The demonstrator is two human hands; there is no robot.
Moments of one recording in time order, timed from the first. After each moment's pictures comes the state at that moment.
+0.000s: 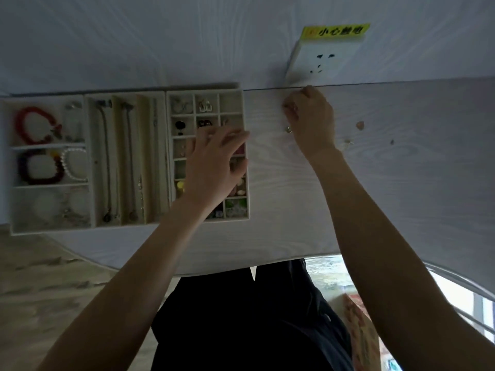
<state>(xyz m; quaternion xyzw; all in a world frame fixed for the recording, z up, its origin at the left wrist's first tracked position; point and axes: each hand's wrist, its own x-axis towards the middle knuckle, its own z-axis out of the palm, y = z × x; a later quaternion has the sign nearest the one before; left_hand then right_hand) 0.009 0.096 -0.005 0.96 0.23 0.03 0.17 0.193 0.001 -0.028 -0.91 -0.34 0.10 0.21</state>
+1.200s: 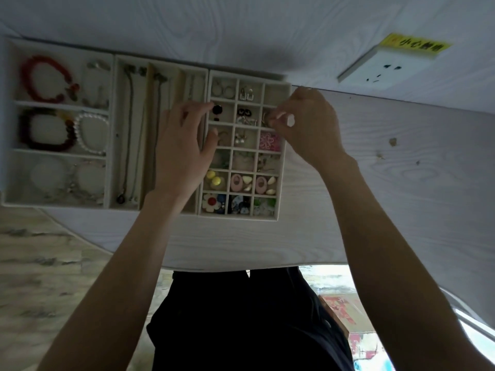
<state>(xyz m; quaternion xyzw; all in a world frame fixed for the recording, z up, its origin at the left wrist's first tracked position) -0.049 0.156 -0.011 0.87 0.38 0.13 0.27 0.136 0.054 0.012 -0.86 -0.48 0.15 0.14</state>
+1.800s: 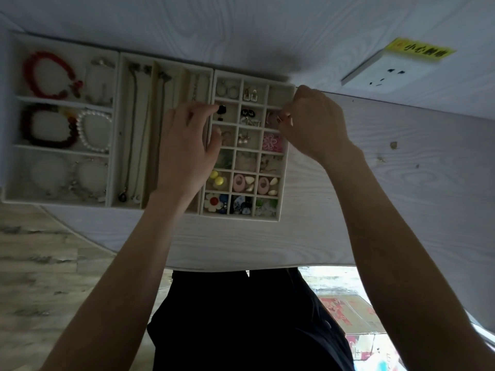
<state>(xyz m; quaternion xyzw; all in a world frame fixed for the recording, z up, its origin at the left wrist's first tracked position) -0.049 0.157 -0.012 0.88 0.38 0.13 0.27 0.137 0.067 0.023 -0.86 -0.49 0.15 -0.02</state>
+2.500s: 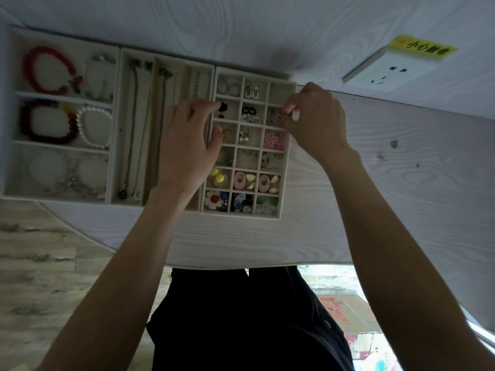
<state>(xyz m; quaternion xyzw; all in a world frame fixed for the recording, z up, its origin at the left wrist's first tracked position) -0.049 0.157 -0.013 0.87 0.38 0.12 0.28 0.138 0.064 0.015 -0.89 -0.43 0.16 0.05</state>
